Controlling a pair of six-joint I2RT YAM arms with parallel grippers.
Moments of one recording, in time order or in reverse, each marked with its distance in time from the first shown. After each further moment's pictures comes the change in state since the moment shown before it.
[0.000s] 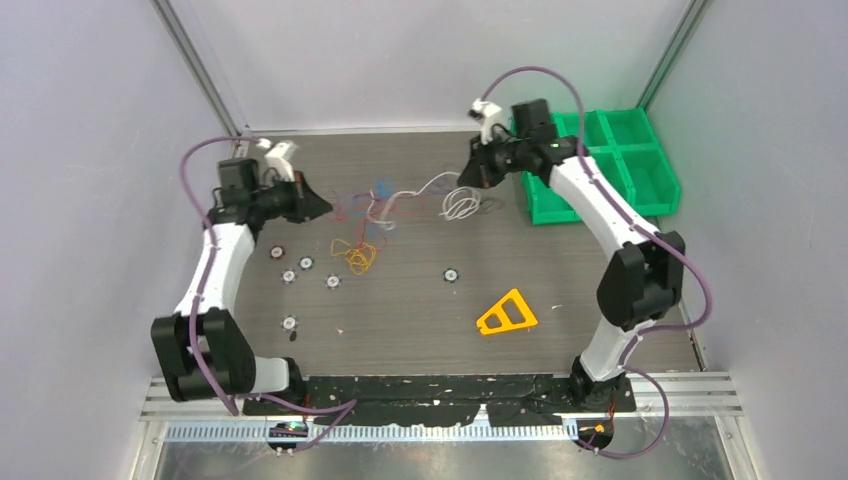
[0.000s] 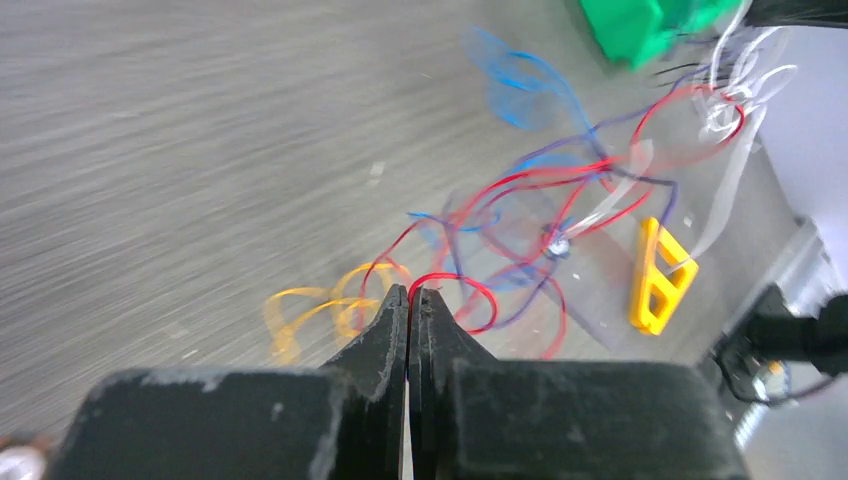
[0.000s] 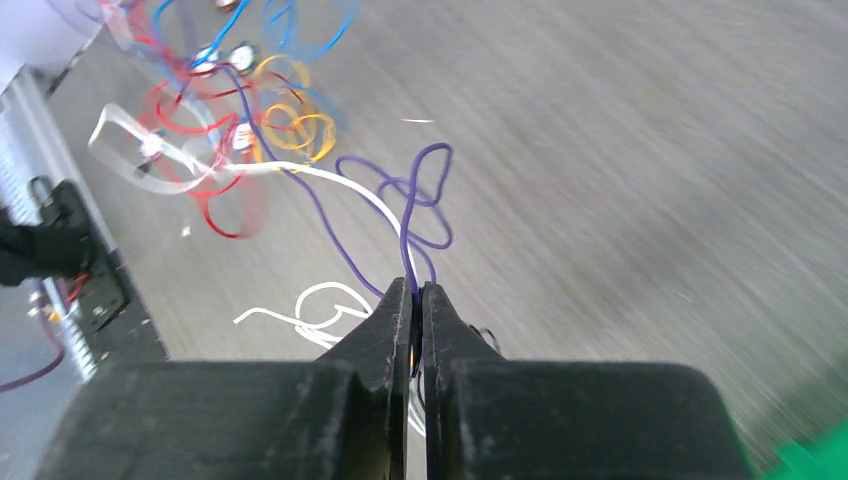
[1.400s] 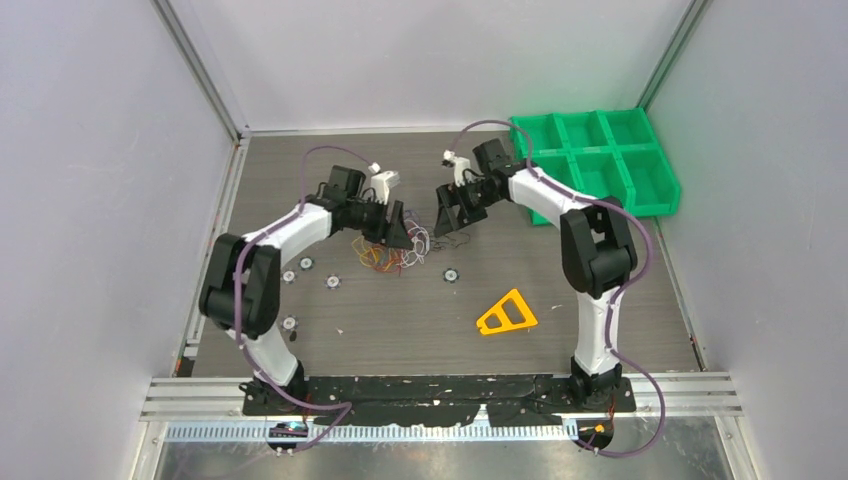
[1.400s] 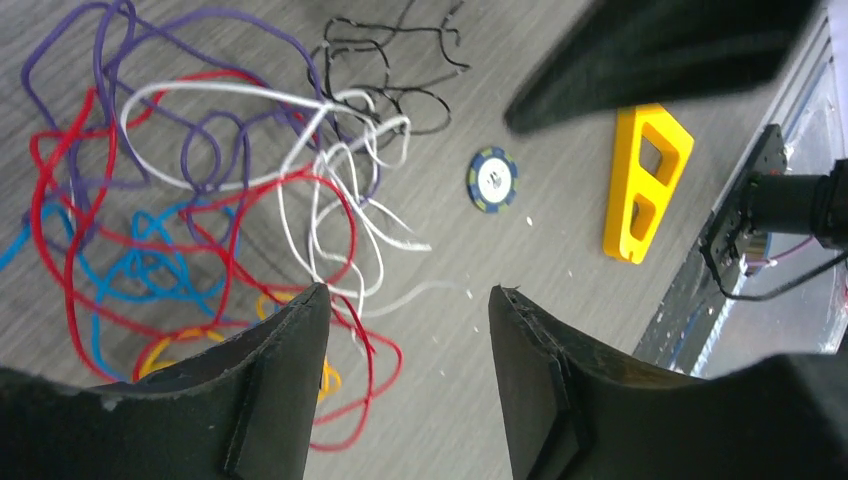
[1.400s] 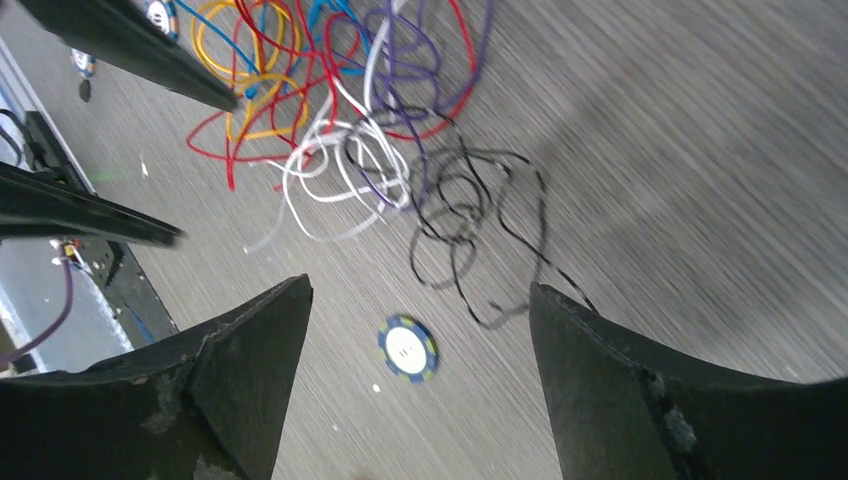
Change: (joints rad) left arm -0.369 0.281 0.038 0.046 -0.080 -0.014; right arm 0.013 0.233 -0.089 -0.019 -0.004 0.020
